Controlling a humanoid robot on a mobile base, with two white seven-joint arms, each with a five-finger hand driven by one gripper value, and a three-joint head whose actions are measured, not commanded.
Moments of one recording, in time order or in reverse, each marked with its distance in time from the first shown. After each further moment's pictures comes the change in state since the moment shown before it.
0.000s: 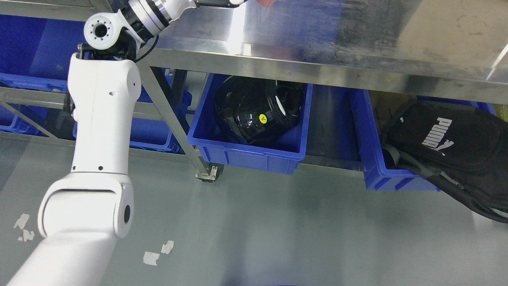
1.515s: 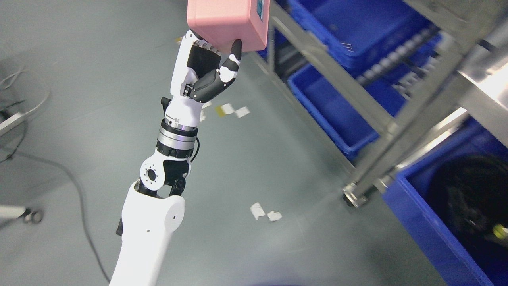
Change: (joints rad) left arm 0.668 -0.003 -0.238 -0.645 0.203 -0.174 0.619; right arm 0.000 0.000 0.000 0.000 0.000 -0.003 -0.010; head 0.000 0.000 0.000
